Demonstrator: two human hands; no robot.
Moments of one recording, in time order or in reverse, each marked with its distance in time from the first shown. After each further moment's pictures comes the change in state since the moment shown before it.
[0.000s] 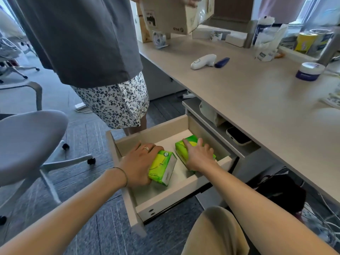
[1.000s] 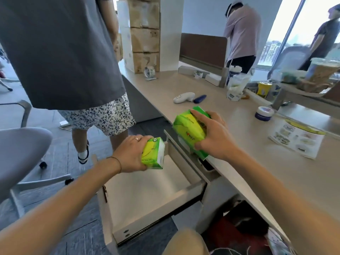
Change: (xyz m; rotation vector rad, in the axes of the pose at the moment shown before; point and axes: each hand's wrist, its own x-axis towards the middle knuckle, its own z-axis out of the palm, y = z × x) left_hand 0.054 0.017 -0.104 -0.107 0.188 -0.115; right_hand -0.120 0.069 -0.218 0.294 0.460 -0.287
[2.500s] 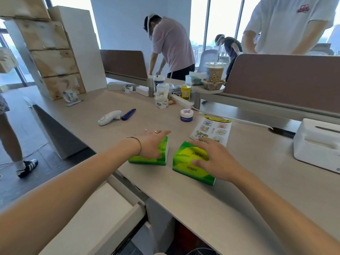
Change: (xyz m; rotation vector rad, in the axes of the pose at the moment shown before) left_hand 0.195 0.265 -0.047 0.096 -0.384 0.346; right_hand -0.099 0.192 -0.089 -0.104 0.035 0.270
